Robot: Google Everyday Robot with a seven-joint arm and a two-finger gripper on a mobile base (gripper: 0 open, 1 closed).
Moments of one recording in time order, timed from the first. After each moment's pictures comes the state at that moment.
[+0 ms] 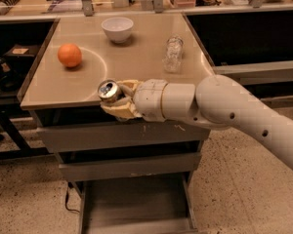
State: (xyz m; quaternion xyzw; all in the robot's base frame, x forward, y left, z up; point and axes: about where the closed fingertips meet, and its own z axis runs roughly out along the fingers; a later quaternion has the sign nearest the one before) arm 0.533 0.075 0.867 -0.52 0.58 0.27 0.56
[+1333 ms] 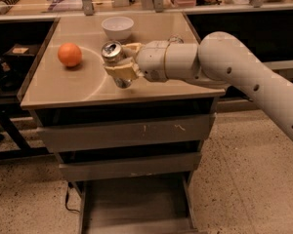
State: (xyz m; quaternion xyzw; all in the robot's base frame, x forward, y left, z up) arm 0.608 0.064 0.925 -0.51 0.58 0.28 0.57
